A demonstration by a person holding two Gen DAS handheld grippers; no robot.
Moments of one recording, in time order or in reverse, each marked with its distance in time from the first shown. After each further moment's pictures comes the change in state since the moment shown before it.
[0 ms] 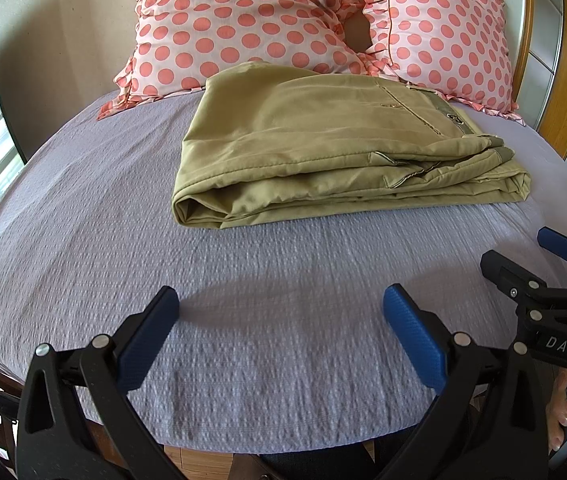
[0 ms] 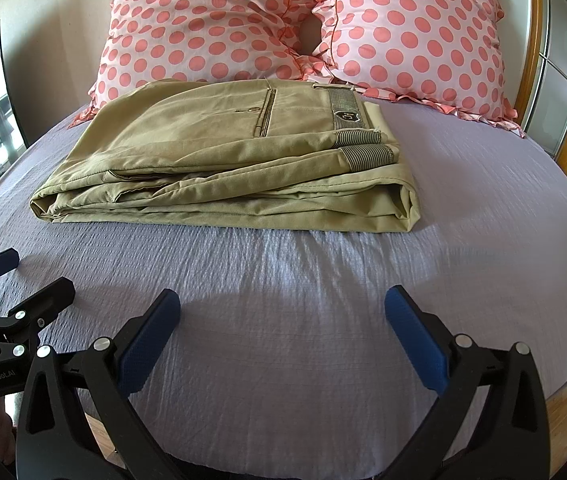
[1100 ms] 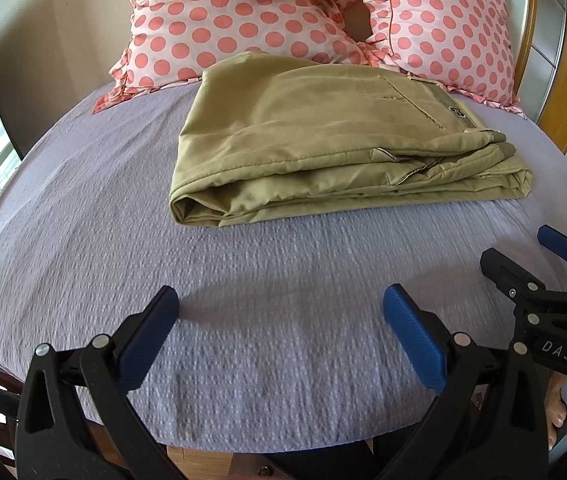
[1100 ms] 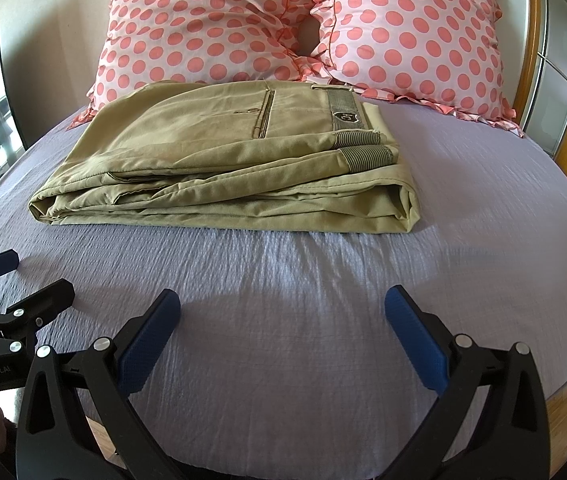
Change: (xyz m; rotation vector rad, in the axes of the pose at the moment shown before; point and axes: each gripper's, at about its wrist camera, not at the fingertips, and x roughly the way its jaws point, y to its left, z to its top) left arm 0.005 0.001 0.005 0.006 0.047 -0.007; right arm 0.000 -0.001 0.000 -0.002 0.000 0.002
